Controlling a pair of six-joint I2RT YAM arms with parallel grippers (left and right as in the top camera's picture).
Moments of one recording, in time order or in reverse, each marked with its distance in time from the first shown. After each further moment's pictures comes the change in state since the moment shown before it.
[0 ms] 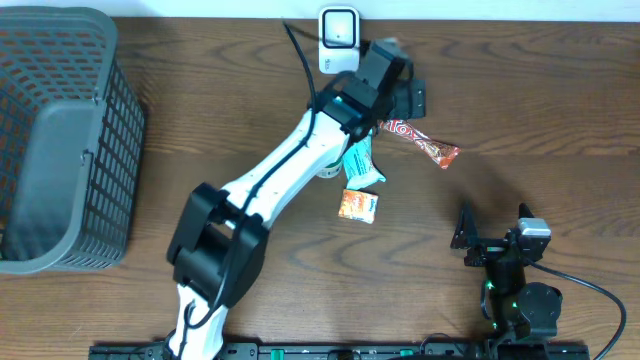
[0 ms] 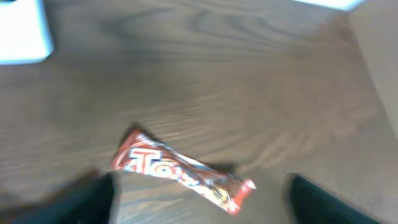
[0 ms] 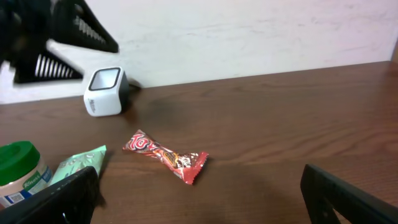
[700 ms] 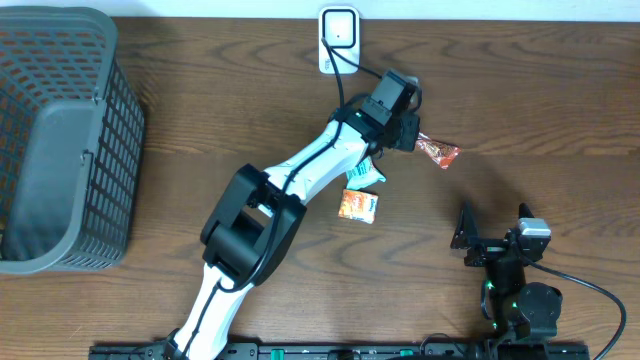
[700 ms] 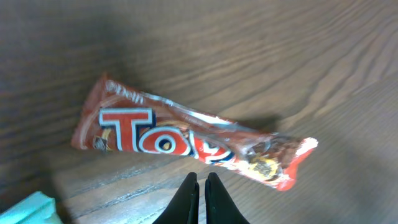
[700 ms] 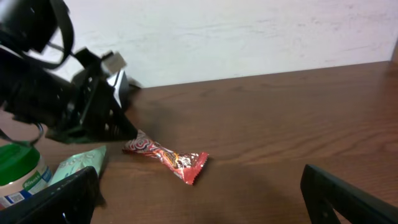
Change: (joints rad) left arm -0.032 0.190 -0.034 0.051 0.073 0.123; right arm 0.000 0.000 0.000 0.000 0.000 0.000
